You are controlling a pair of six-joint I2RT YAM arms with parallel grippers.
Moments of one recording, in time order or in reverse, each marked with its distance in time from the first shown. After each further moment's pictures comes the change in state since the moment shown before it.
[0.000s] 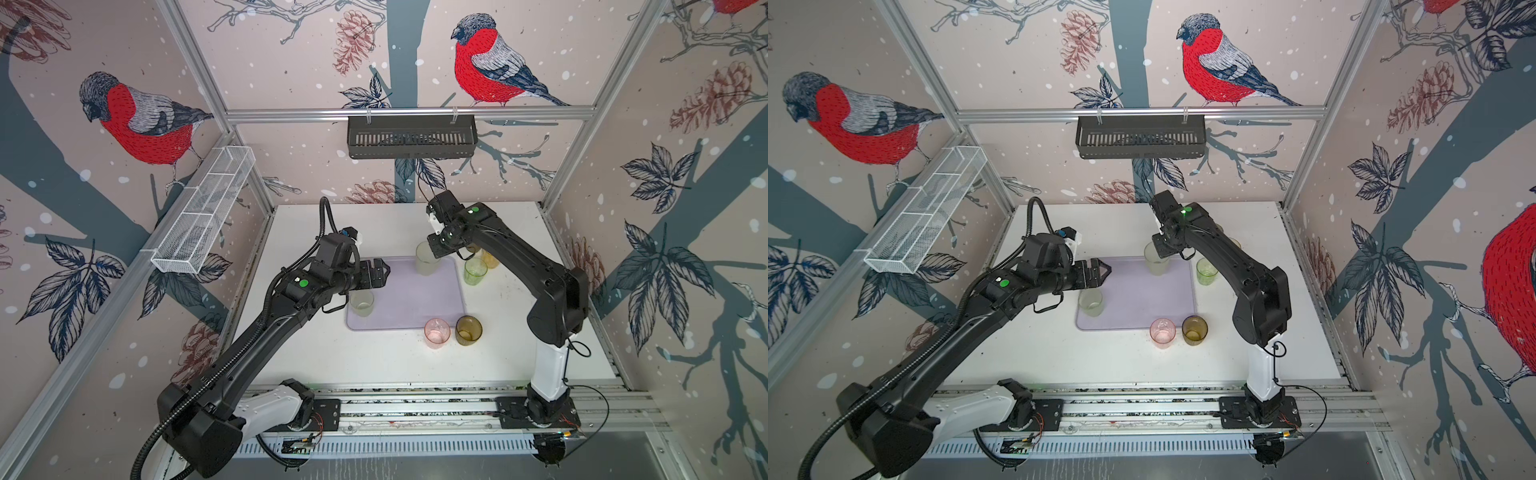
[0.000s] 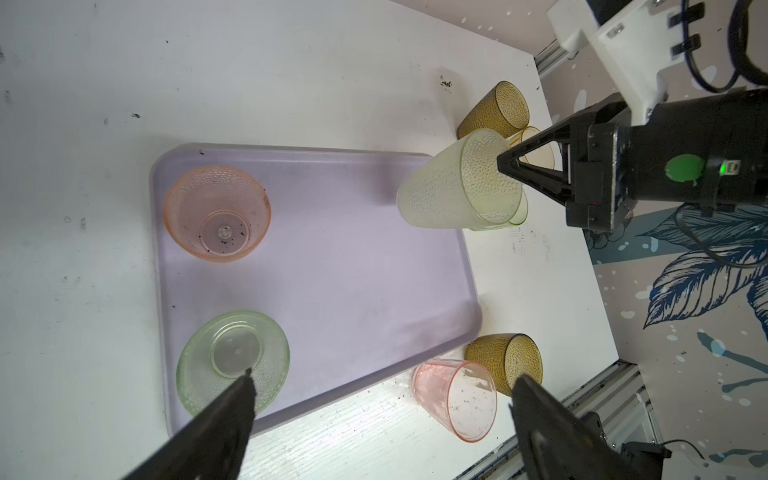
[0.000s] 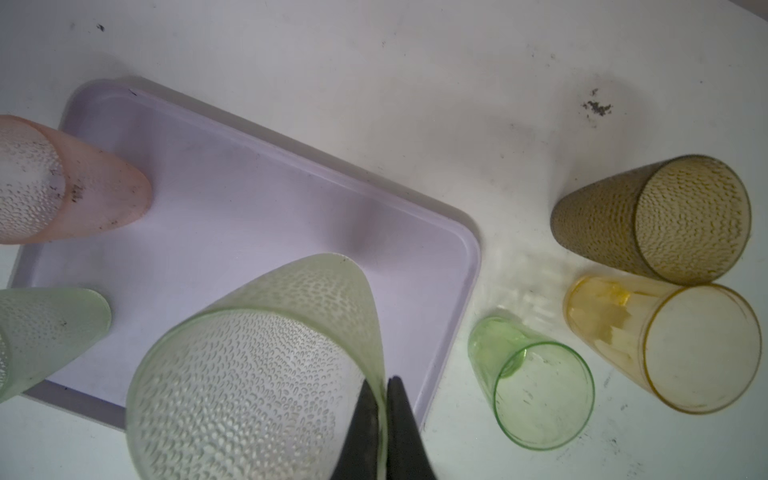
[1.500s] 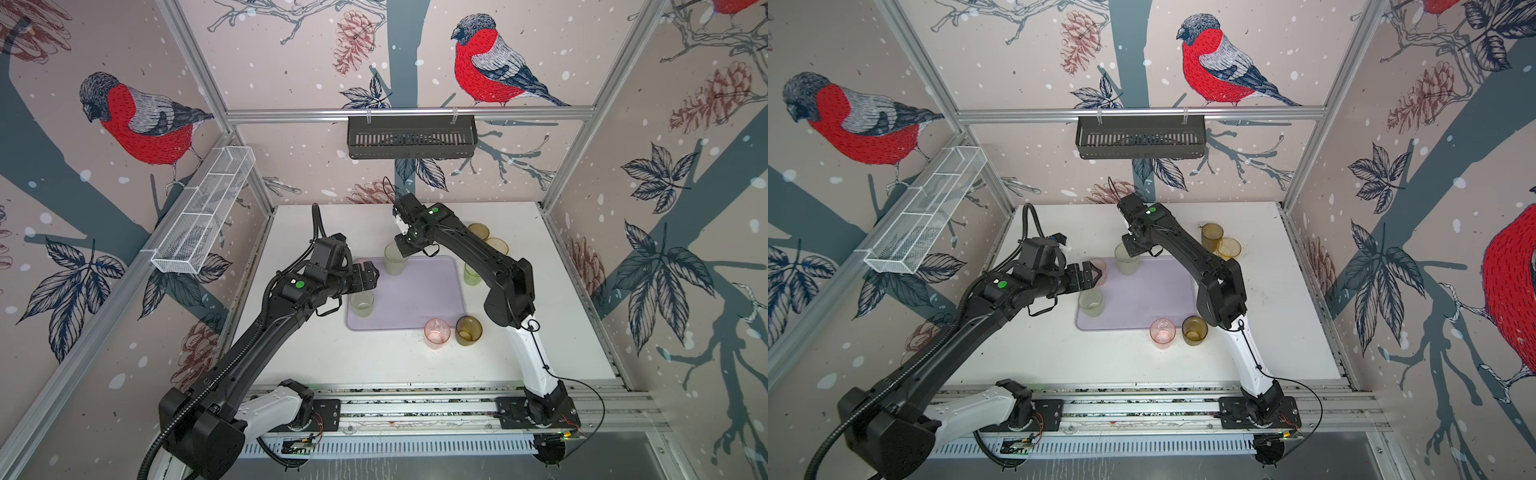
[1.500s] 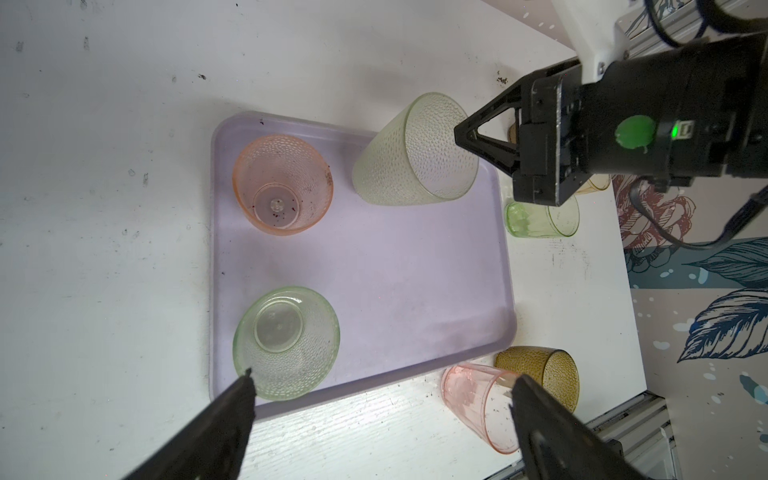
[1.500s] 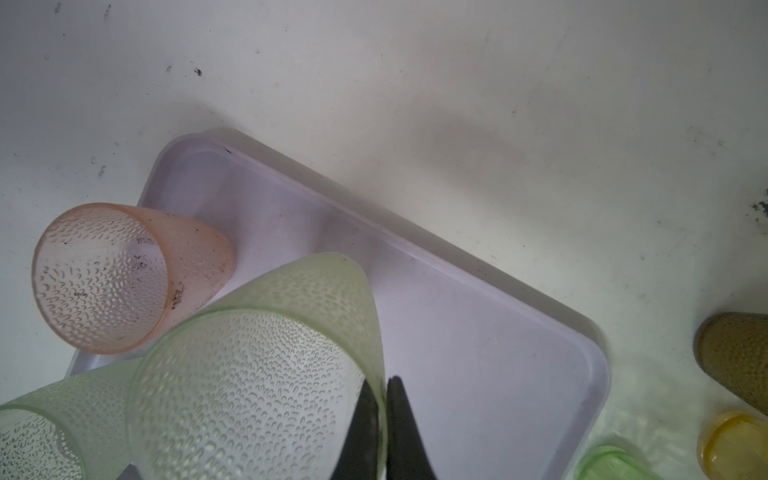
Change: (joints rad) left arm 0.069 -0.012 -0.056 -0.032 -0.007 -0.026; right arm 0.104 0.341 0.373 -0.037 -0.060 0.027
